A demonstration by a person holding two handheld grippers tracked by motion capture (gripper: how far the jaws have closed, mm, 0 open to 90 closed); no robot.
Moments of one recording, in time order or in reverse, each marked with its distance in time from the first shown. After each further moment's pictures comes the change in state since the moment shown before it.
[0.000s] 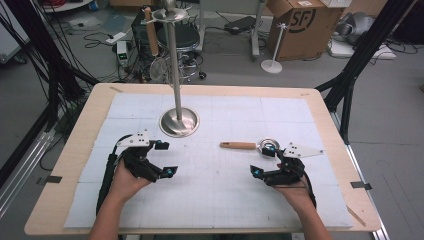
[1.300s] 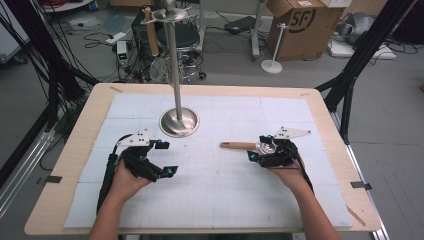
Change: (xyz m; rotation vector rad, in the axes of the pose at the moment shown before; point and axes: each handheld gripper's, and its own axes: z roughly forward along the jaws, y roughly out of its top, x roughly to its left) left arm 0.000 0.001 0.000 -0.006 -0.003 0.003; right arm -0.037 0.023 0.032 0.126 -0.076 -0.035
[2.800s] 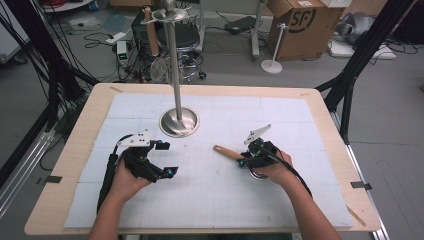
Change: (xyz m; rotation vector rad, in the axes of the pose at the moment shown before) left arm -0.001 0.000 0.000 0.004 -0.005 -0.001; right arm 0.023 0.012 0.050 0.474 0.064 -0.156
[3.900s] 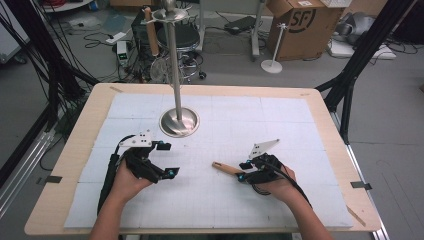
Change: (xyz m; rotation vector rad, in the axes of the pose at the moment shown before) left arm -0.001 0.000 0.004 0.014 -0.005 0.007; right arm 0.035 -0.023 -0.012 -0.123 0.071 -0.006
